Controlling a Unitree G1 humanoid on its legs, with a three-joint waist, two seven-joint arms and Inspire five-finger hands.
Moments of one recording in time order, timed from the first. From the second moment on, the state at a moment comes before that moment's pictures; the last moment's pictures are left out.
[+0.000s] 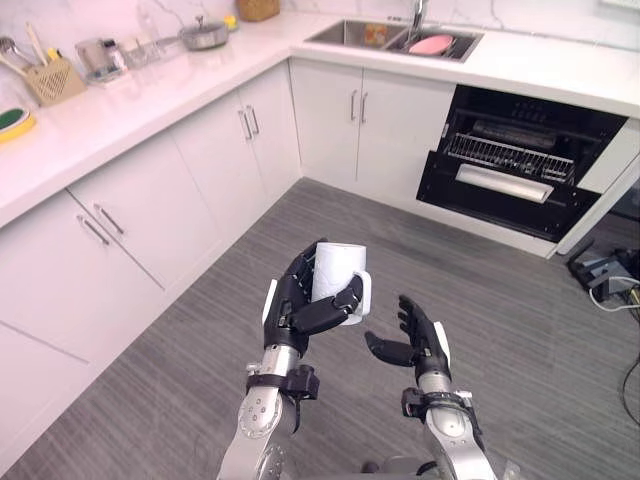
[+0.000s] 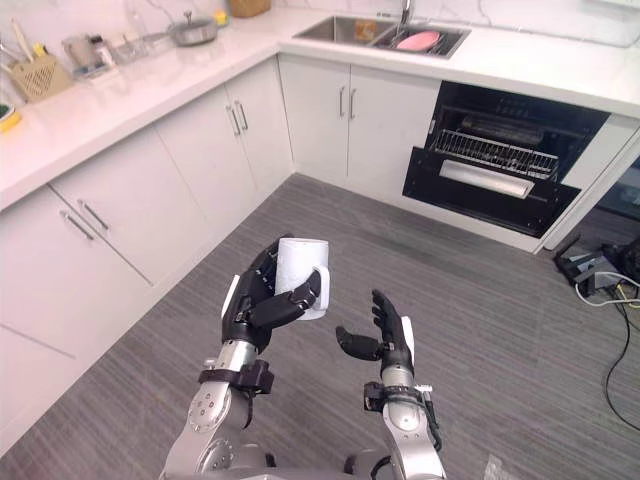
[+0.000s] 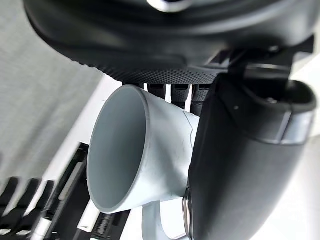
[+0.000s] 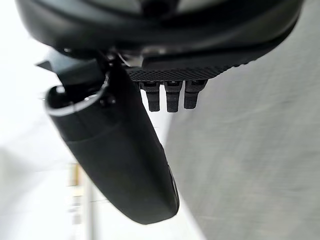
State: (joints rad) left arm 0.26 -0.01 -0.36 -0.22 -0.28 -0.14 0.13; right arm 0.19 -0.04 0.14 0.15 0.01 -0.08 -0.22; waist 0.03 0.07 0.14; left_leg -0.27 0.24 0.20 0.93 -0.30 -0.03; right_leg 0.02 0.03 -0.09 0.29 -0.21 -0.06
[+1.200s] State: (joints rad) left arm 0.26 -0.03 -0.33 -0.22 -0.27 -0.14 0.13; right arm 0.19 -0.03 0.15 0.14 0.02 -0.08 -0.22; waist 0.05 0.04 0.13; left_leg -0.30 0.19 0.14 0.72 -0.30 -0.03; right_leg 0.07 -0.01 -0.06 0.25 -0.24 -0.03
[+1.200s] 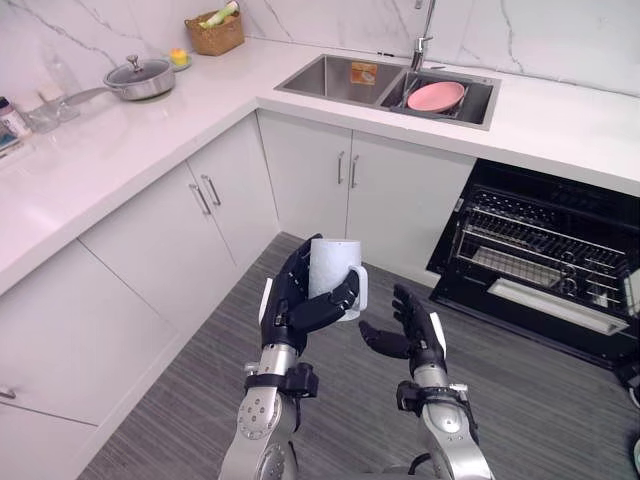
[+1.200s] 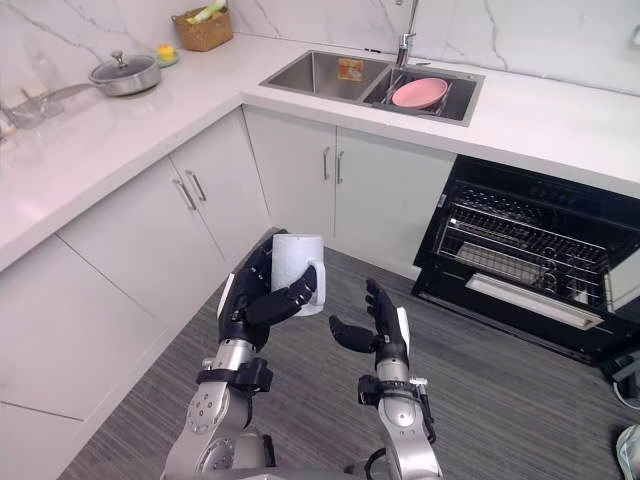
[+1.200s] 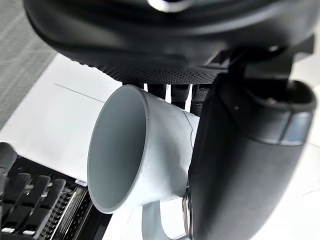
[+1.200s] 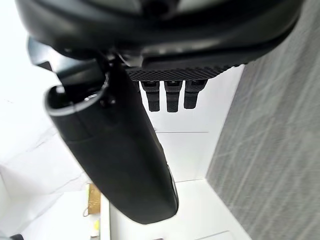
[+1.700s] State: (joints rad) left arm 0.27 0.06 -0.27 -0.27 -0.23 -0.14 0.18; right arm 0.13 0.05 0.12 0.17 0.02 -0.08 -0.22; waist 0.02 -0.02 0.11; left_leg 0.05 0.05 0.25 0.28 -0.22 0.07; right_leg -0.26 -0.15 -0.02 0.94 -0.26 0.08
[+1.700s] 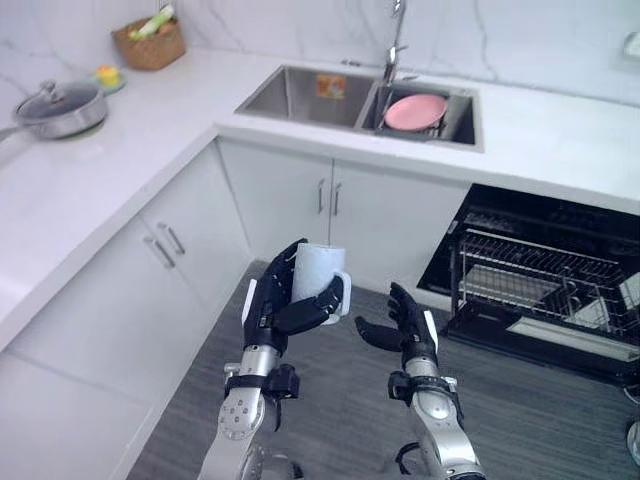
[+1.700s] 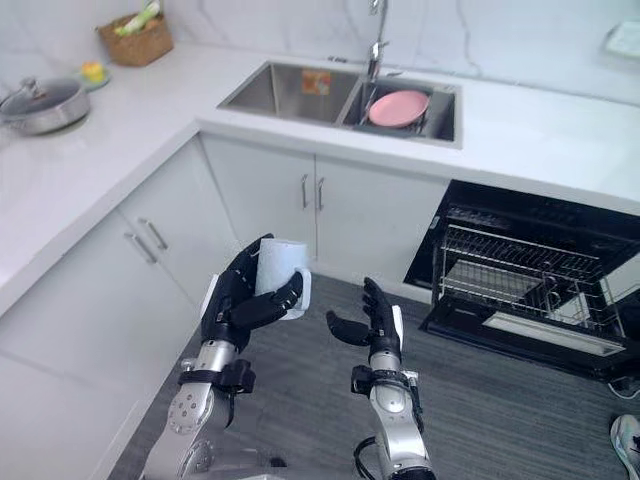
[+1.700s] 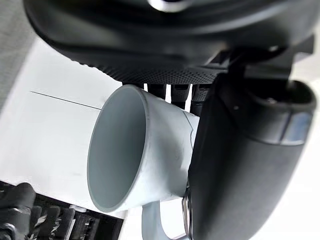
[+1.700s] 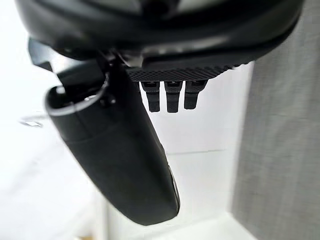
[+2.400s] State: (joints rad) left arm 0.33 -0.05 -0.21 -0.31 -0.21 -0.16 0.20; right arm 0.28 0.01 0.13 -0.30 0.15 -0.18 -0.22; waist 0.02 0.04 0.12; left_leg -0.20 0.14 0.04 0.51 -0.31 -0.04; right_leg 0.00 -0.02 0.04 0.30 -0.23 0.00
